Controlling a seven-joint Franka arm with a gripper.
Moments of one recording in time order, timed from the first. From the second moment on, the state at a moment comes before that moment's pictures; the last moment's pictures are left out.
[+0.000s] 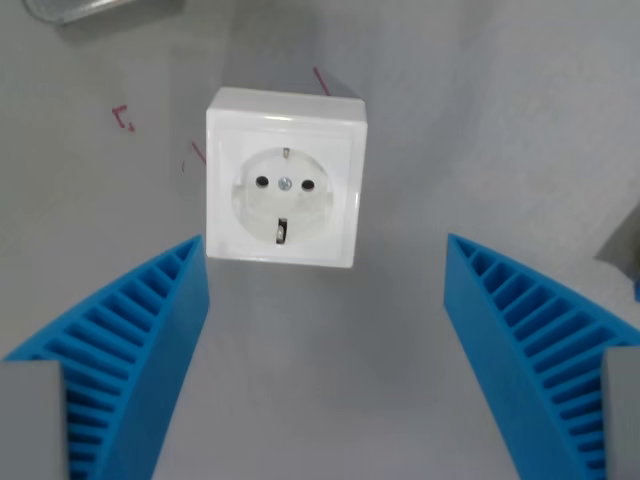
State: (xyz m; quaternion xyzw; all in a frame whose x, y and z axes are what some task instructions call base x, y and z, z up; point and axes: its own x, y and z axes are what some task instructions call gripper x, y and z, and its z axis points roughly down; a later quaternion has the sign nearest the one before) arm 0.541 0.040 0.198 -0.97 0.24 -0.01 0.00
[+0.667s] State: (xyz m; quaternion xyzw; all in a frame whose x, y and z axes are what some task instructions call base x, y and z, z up) arm 0.554 0.046 0.181 -0.96 0.27 -0.01 0.00
